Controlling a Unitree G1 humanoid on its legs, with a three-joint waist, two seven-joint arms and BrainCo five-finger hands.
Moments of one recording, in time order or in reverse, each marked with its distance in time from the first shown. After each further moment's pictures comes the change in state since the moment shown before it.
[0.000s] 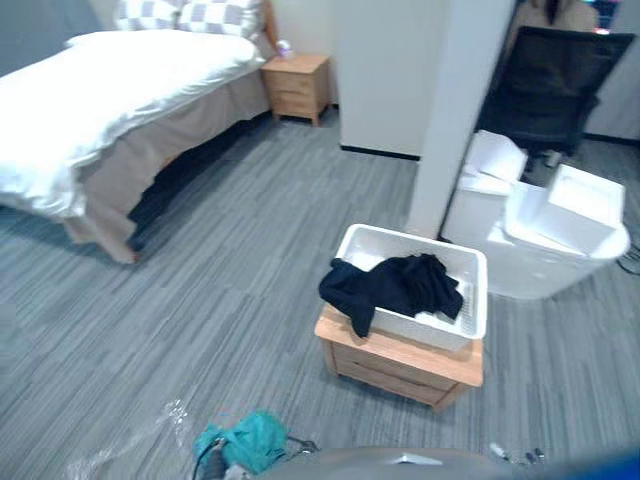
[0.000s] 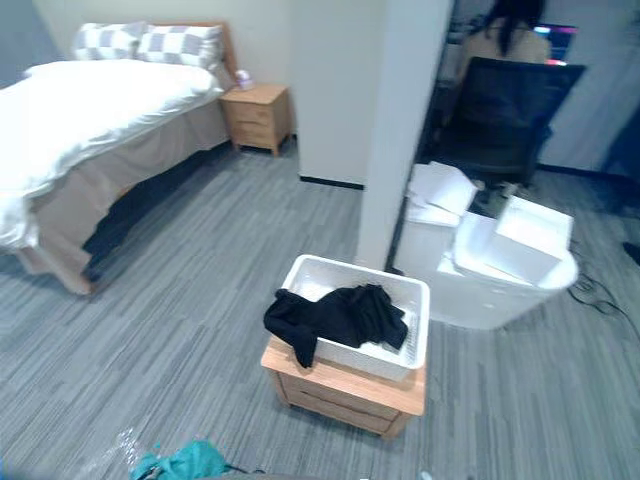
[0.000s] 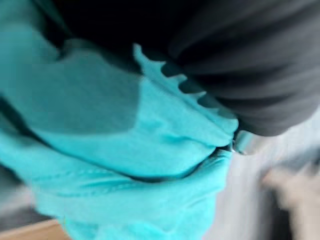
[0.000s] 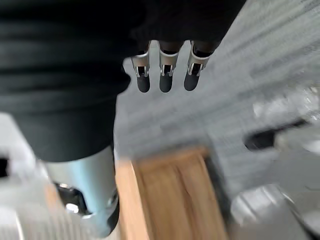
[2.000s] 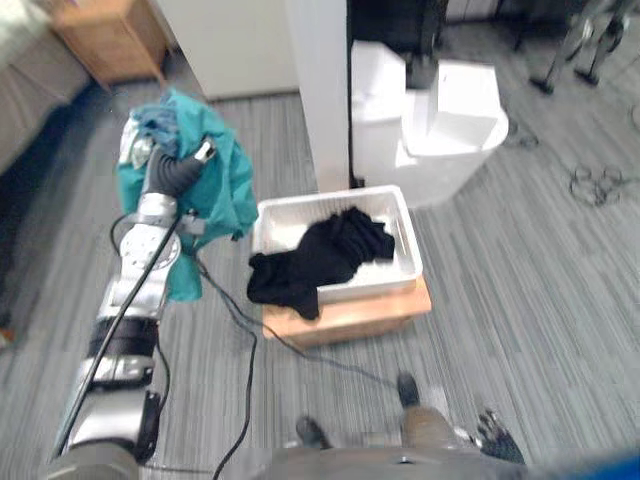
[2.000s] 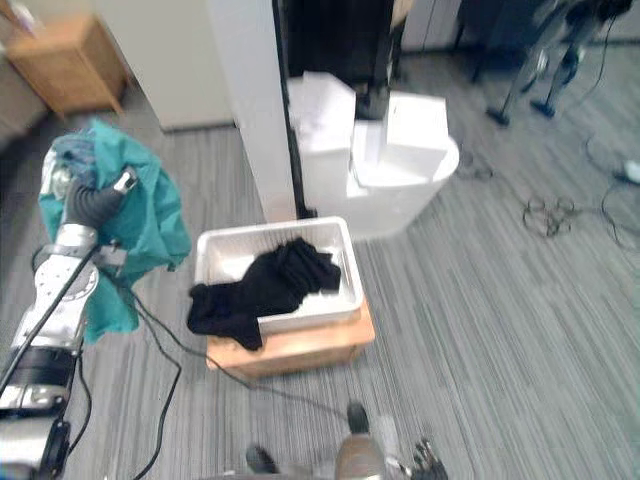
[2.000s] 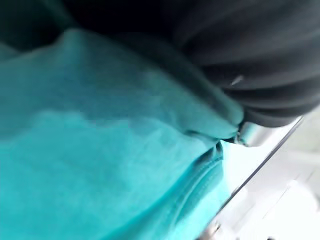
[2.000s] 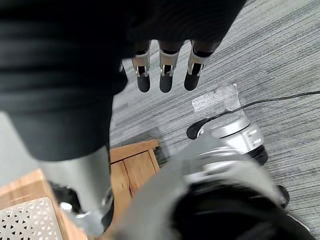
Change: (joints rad) left arm -0.773 0.601 -0.398 -0.553 0.928 -0.117 0.133; right arm -0.093 -0.096 0.277 -0.071 0.043 -0.058 0.097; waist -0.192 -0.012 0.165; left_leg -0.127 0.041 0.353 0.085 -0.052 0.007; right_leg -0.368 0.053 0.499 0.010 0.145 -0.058
